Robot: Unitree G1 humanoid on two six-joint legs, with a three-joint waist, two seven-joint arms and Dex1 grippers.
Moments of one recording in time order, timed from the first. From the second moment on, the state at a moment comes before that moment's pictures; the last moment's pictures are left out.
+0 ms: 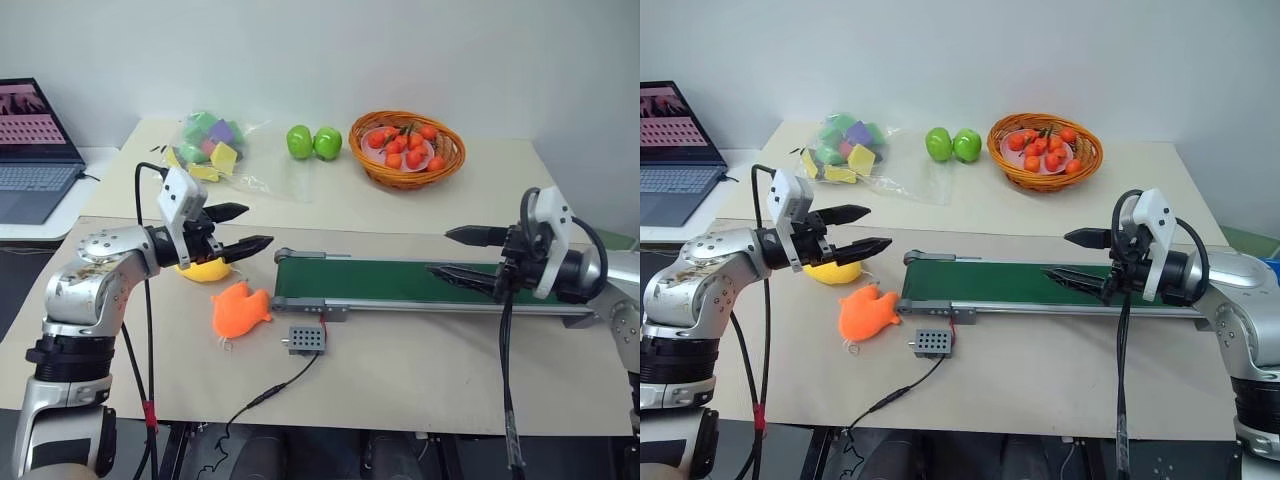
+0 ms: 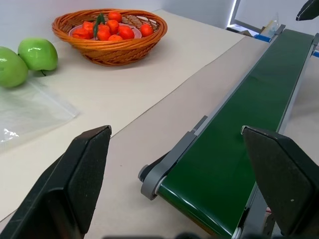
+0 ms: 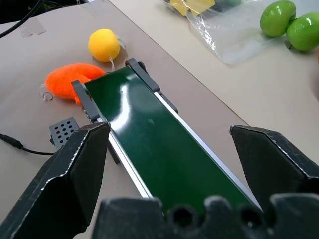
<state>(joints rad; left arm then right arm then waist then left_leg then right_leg) -0.54 0.72 0.10 -0.06 -0.52 0.61 -0.94 -0.33 -0.89 -0.21 -0.23 0.64 0.63 1.01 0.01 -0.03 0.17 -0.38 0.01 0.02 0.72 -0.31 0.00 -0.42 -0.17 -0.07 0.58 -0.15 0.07</state>
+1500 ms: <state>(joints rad) -0.29 0.67 0.99 0.60 -1.06 1.24 -0.47 -0.43 -0.86 -0.12 -0.18 0.61 0.63 1.07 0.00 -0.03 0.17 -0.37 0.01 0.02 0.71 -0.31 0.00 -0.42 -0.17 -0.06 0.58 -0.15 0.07</state>
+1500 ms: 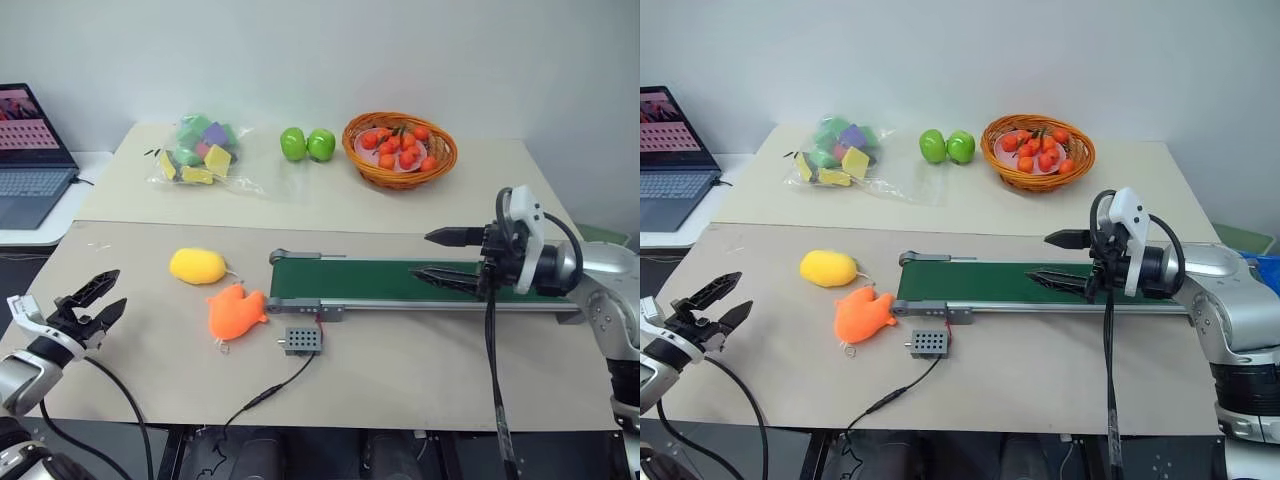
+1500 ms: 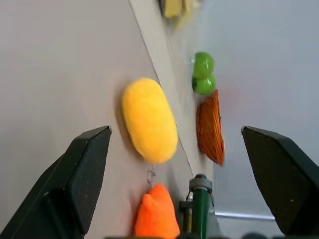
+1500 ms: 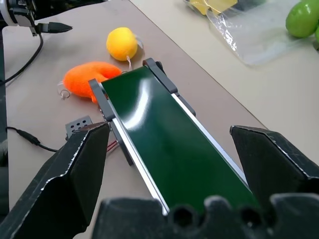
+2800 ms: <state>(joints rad) -0.70 0.63 0.80 1.20 -0.83 0.82 -0.52 -0.43 -0.91 -0.14 -0.21 0.60 0.66 1.02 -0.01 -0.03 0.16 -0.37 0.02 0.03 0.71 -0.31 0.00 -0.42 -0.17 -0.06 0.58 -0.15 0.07</state>
